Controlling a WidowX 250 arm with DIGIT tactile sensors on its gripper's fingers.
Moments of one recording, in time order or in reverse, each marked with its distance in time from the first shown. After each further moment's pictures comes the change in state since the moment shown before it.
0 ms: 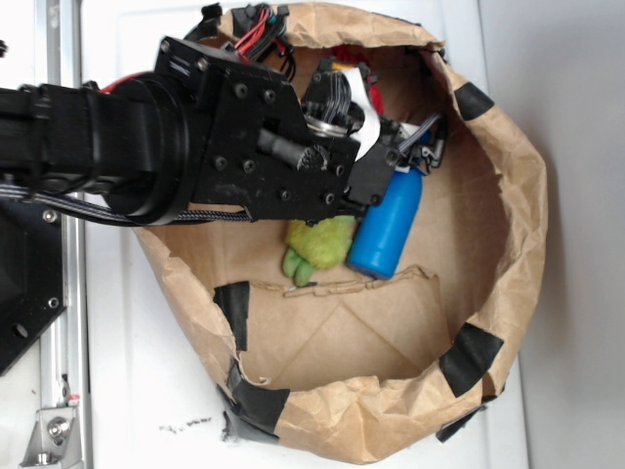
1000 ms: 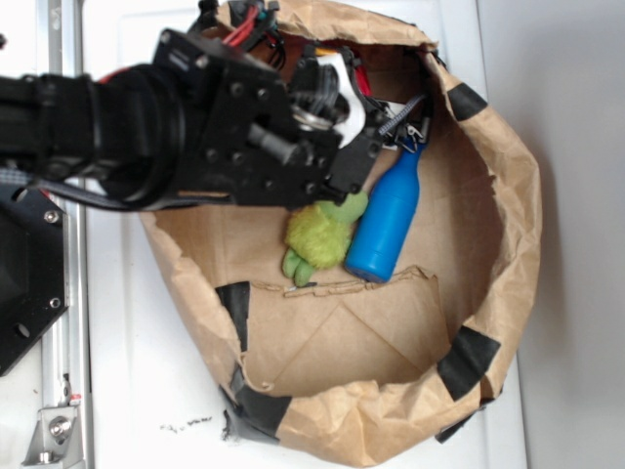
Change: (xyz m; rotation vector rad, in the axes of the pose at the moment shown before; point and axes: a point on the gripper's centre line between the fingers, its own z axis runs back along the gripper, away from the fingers) arm 0.017 0.010 -0.005 -0.008 -0.080 0.027
